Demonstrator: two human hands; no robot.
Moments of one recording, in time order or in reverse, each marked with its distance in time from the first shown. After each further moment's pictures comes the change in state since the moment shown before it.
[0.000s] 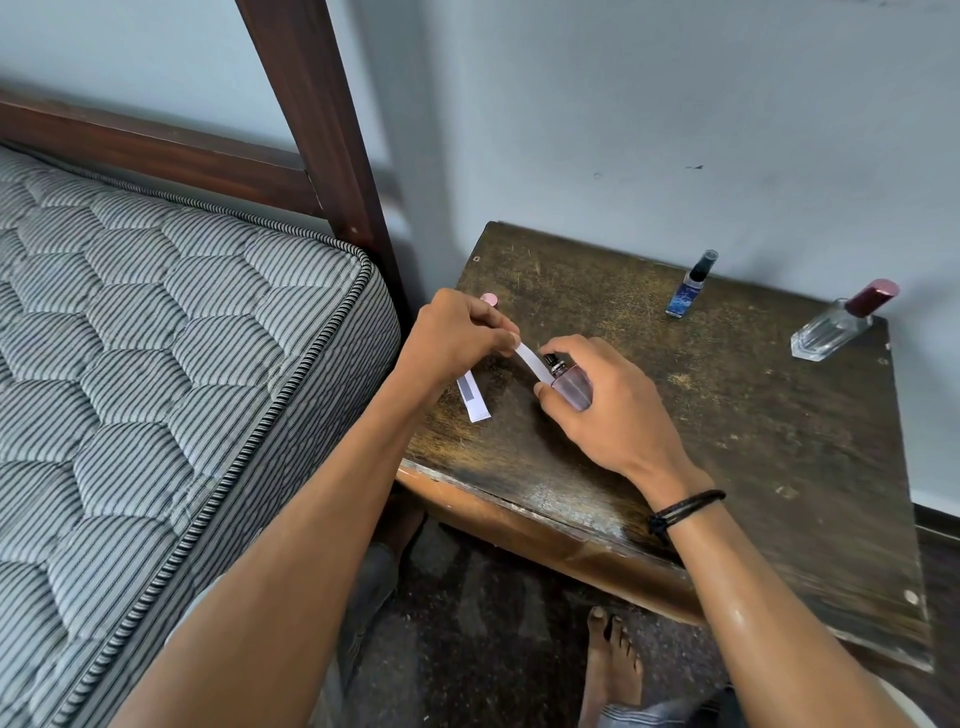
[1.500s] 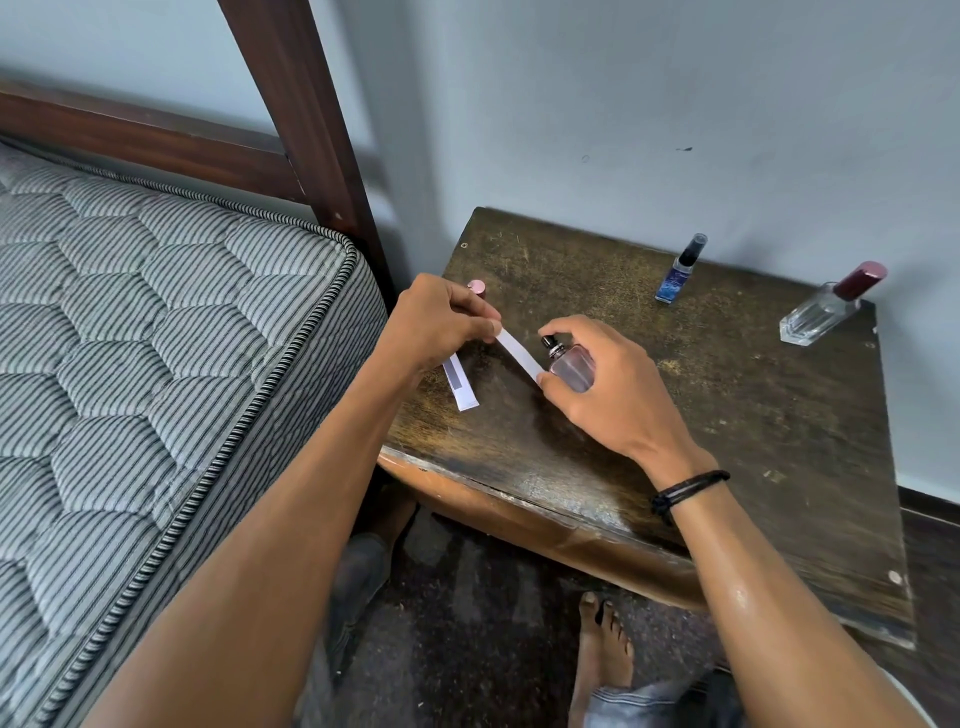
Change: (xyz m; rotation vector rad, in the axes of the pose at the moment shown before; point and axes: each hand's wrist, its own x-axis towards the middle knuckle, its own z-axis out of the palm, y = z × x) left_hand 0.007 -0.010 -0.005 -0.025 -0.027 0.029; right_hand 0.002 0.004 -0.011 0.066 -0.030 0.074
